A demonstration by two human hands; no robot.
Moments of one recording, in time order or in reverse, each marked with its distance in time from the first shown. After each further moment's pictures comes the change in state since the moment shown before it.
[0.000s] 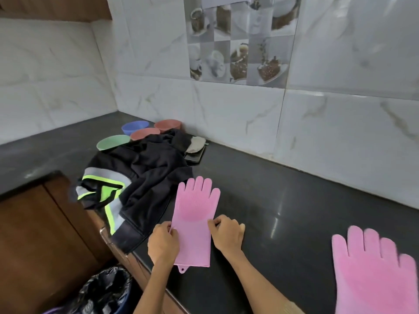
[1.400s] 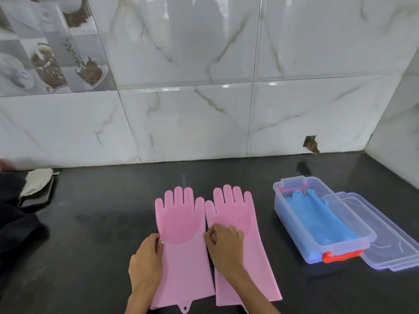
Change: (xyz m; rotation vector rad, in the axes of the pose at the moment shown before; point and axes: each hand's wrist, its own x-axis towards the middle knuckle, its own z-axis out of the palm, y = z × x) left_hand -0.124 0.123 0.103 -0.011 -0.399 0.660; right_hand -0.103 0.170 -0.142 -0.084 0.378 0.419
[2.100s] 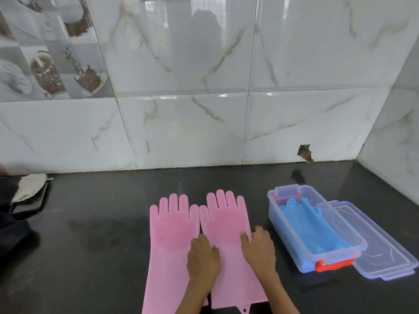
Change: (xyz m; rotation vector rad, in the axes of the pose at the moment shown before) left_hand -0.033 0.113 0.050 -0.022 -0.315 0.018; right_hand 0.015 0.060 -0.054 0.041 -0.016 0.397
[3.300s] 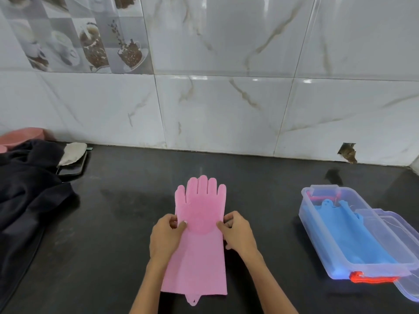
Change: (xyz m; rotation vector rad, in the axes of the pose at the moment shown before) left_hand 0.028 -0.099 -0.077 -0.292 0.217 -0.194; right_hand -0.019 -0.069 0.050 0.285 -0.332 -0.225
